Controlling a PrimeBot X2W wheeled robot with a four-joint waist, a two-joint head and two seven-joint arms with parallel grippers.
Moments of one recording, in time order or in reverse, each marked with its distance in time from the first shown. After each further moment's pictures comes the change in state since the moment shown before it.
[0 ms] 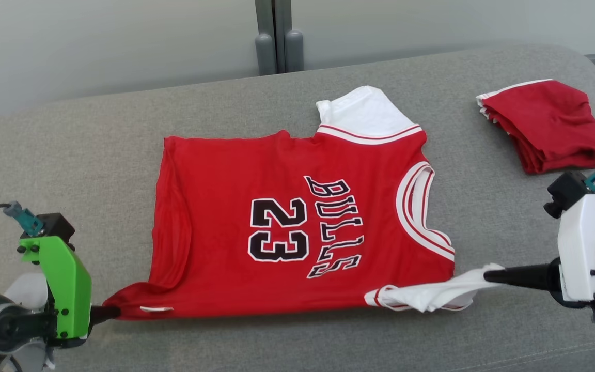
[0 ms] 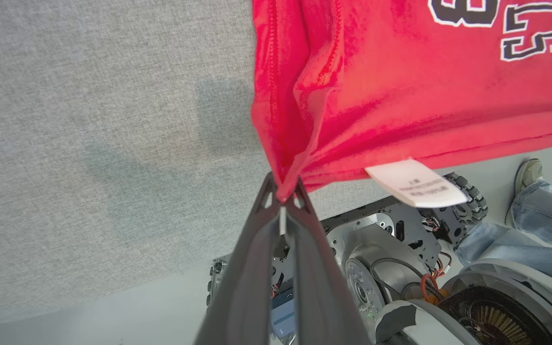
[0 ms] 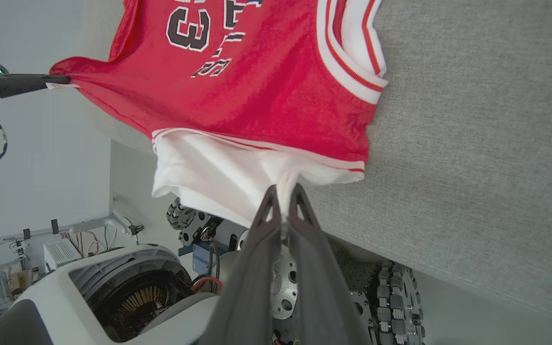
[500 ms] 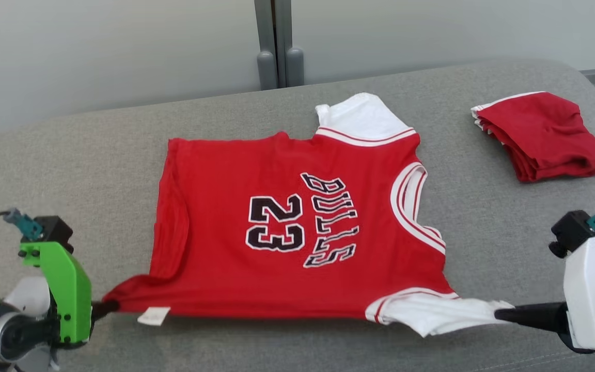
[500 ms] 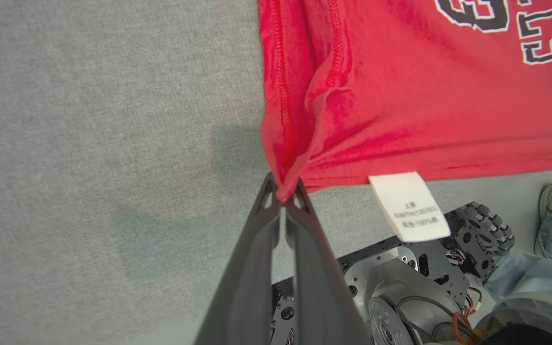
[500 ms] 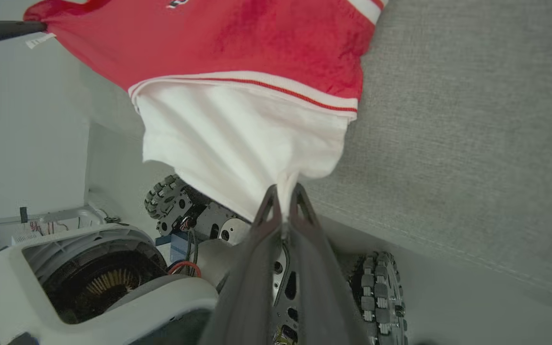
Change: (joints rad) left arm -0.018 -0.081 -0.015 0.188 0.080 -0.111 -0.129; right arm 0.132 -0.026 -0.022 -0.035 -0.117 0.000 -0.081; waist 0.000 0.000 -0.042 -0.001
